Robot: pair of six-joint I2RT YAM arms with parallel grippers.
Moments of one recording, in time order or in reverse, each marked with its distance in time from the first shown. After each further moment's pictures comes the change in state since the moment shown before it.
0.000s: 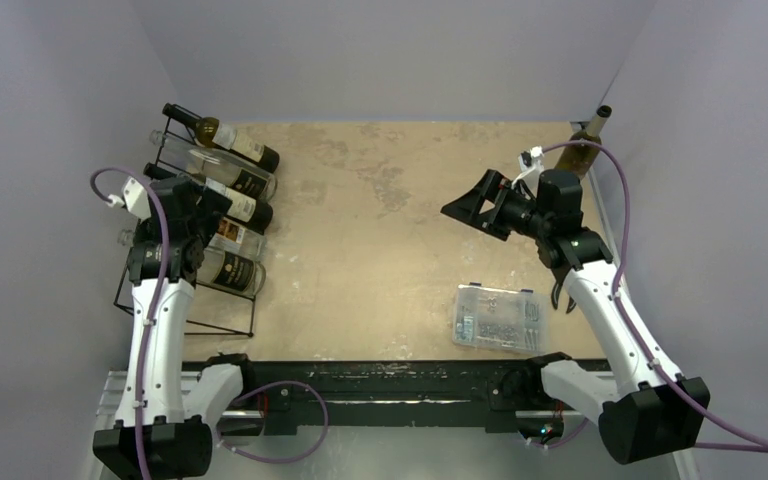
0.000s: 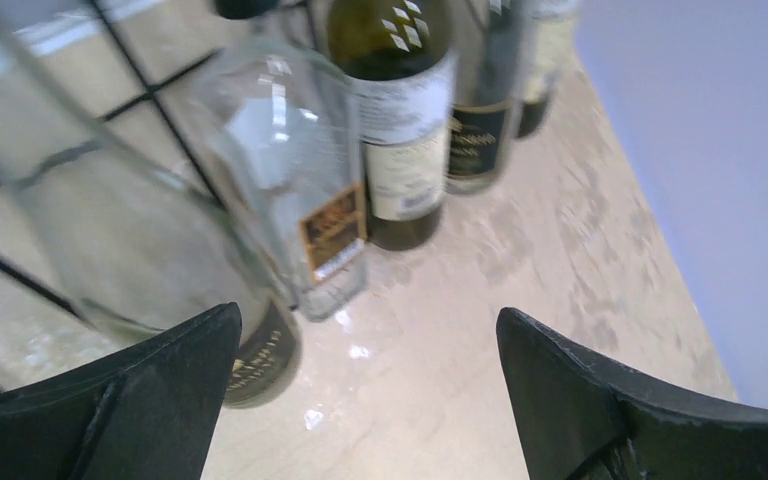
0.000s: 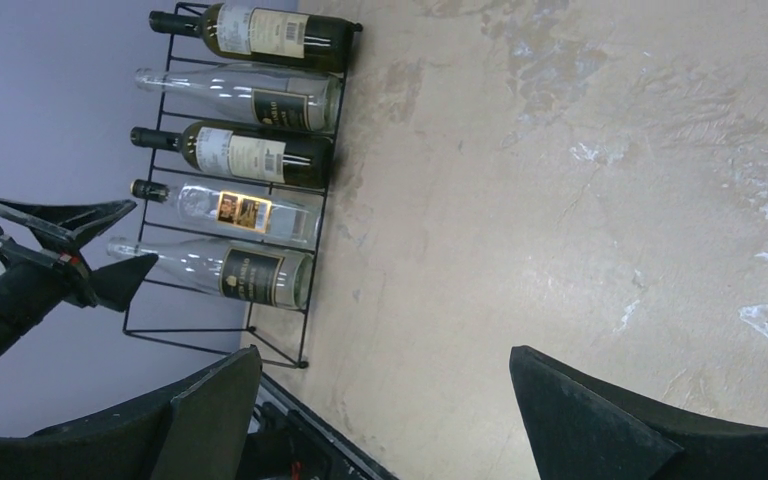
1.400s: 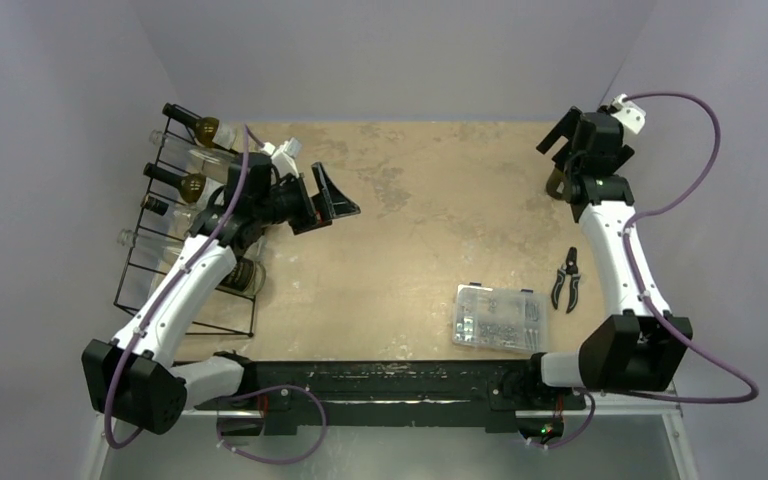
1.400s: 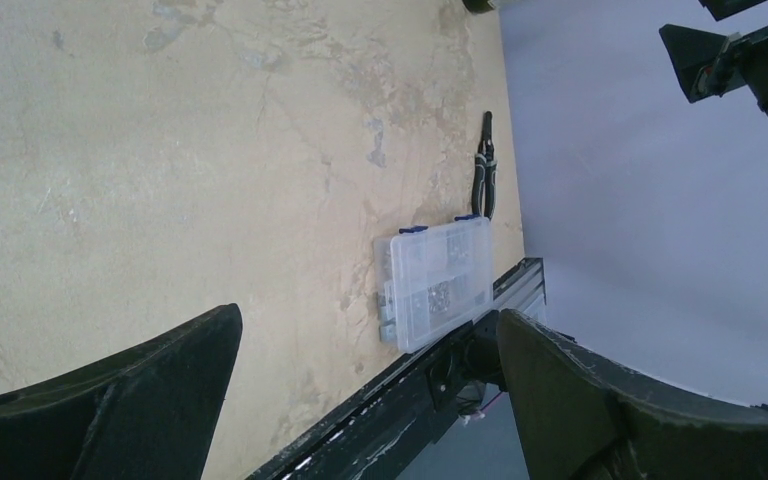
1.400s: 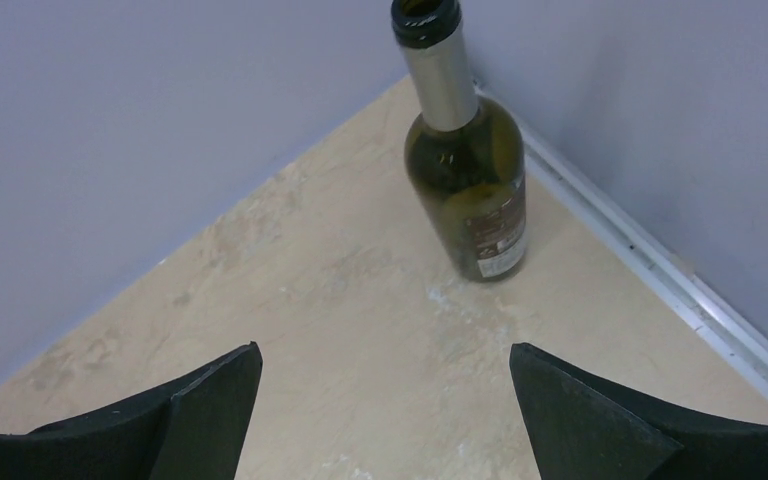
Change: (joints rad) left arm -0.435 0.241 0.028 0.337 0.851 0.178; right arm -0.245 0.296 0.357 -0.045 0.870 -0.216
